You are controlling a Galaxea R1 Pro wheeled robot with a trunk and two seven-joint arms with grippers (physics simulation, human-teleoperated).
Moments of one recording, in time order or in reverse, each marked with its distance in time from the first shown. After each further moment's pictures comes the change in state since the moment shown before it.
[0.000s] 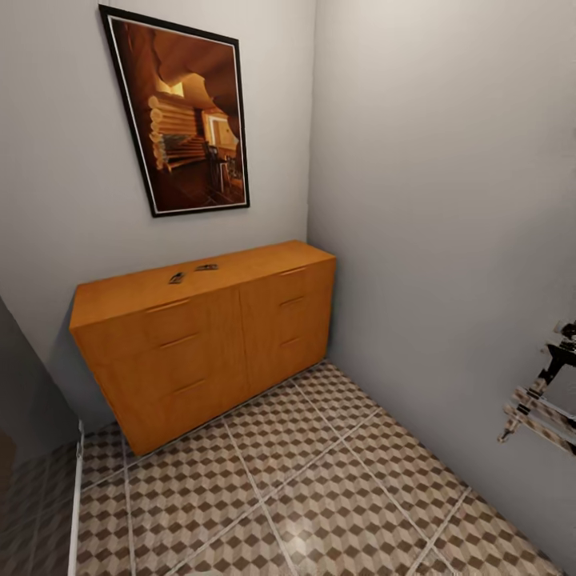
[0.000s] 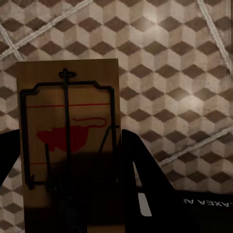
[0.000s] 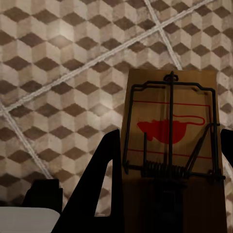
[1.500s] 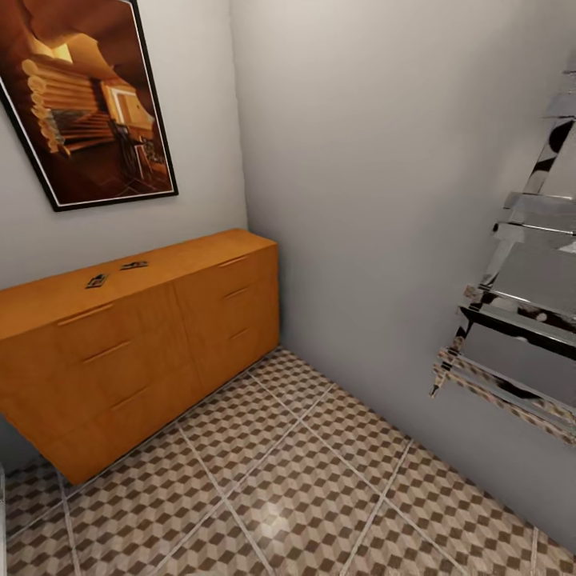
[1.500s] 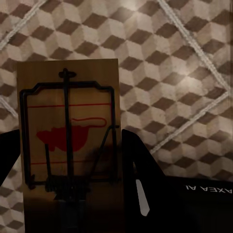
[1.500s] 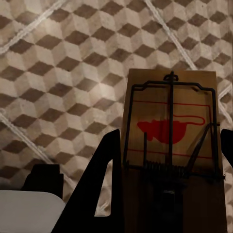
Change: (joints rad) left arm 0.000 -0.001 0.000 -0.002 0.000 0.001 0.000; right arm 0.000 0.000 0.000 0.001 0.002 0.000 0.000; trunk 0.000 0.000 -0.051
